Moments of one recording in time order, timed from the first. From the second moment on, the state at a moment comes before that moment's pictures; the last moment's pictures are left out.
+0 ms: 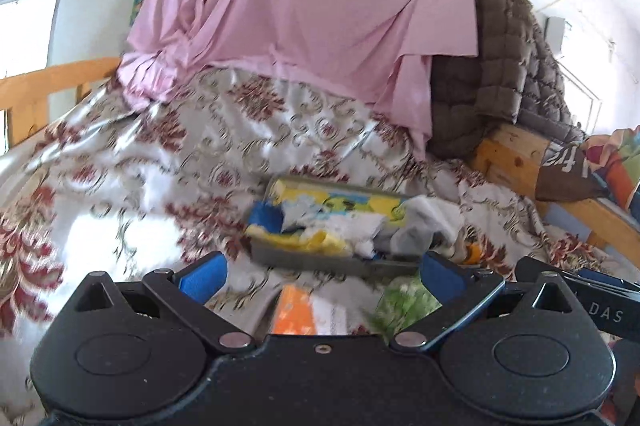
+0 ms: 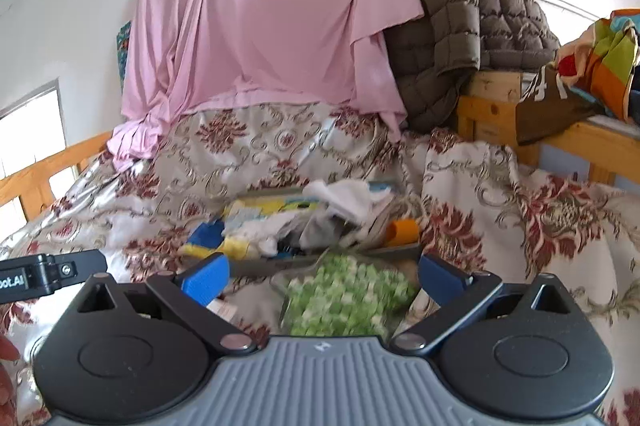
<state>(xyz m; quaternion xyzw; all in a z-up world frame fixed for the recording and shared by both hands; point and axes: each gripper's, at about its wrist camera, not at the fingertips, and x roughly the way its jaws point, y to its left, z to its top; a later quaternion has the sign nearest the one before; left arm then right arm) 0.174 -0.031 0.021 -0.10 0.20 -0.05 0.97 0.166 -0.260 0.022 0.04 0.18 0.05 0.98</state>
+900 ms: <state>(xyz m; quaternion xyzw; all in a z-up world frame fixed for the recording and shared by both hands) 0.134 -0.003 -0.015 -0.09 0.24 0.03 0.97 0.143 -0.234 -0.007 0.08 0.31 0.08 0.94</state>
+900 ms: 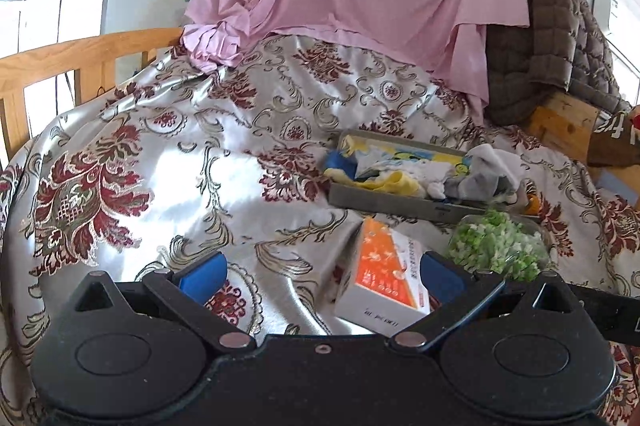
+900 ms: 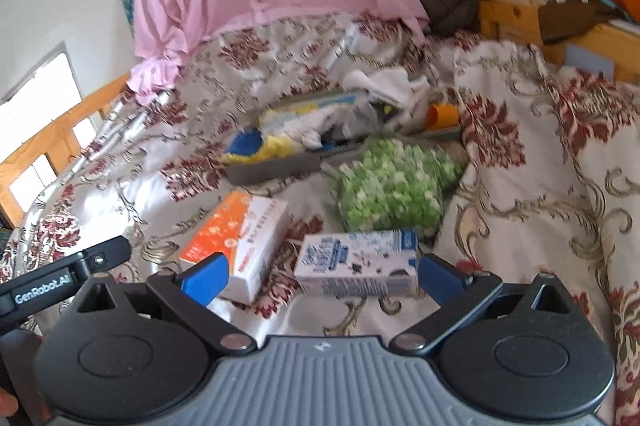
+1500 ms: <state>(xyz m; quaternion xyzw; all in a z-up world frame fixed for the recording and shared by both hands) 0.135 -0.002 -0.035 -0.07 0.27 0.05 0.96 0.152 -0.229 -0.024 0.05 0.35 0.04 0.93</state>
